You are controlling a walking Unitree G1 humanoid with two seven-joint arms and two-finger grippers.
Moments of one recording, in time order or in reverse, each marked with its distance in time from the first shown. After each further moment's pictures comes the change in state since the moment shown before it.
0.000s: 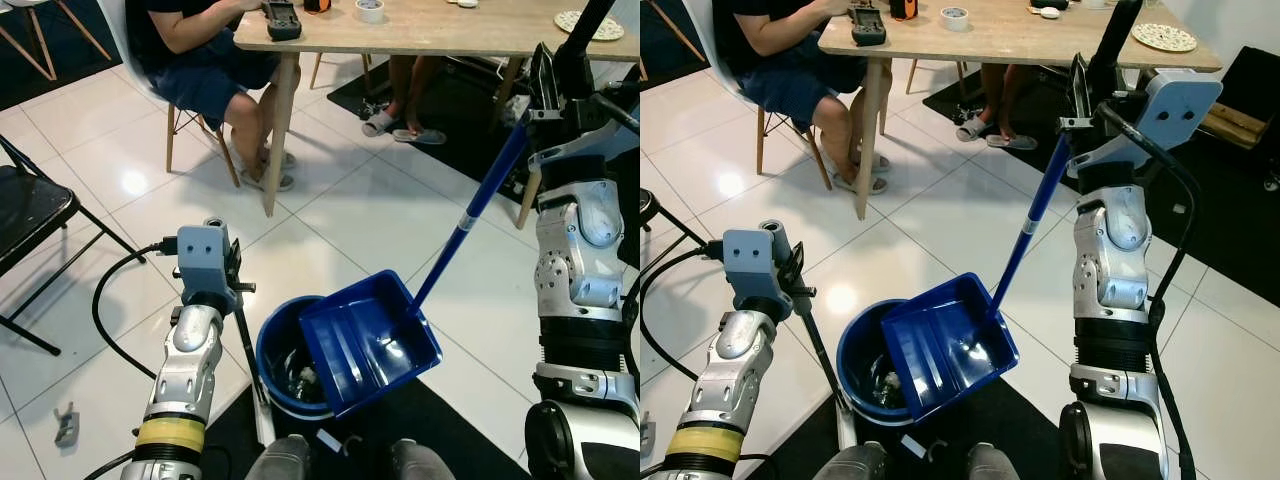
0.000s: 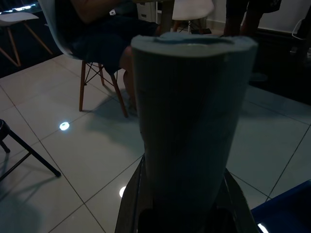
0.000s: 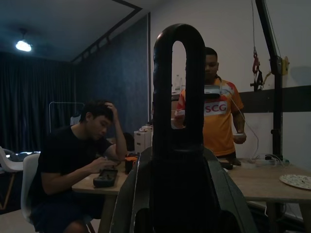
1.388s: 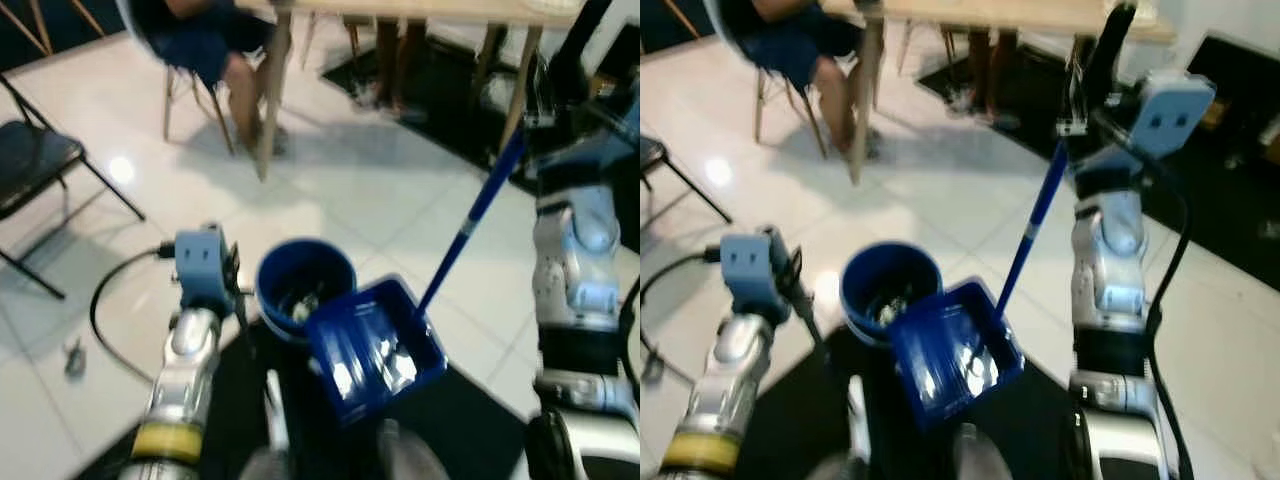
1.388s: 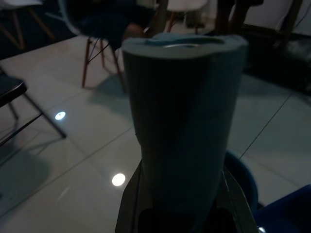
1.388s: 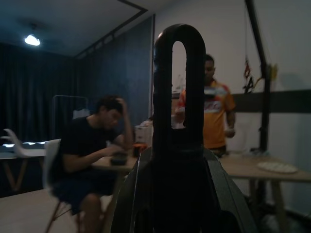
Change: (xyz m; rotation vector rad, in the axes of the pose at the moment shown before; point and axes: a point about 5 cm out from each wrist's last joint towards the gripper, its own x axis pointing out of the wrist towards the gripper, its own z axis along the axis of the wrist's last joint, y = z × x) left arm 0.001 0.001 0.003 -0.013 -0.015 0.007; right arm 0.003 0.005 0.003 -0.007 -0.012 0.009
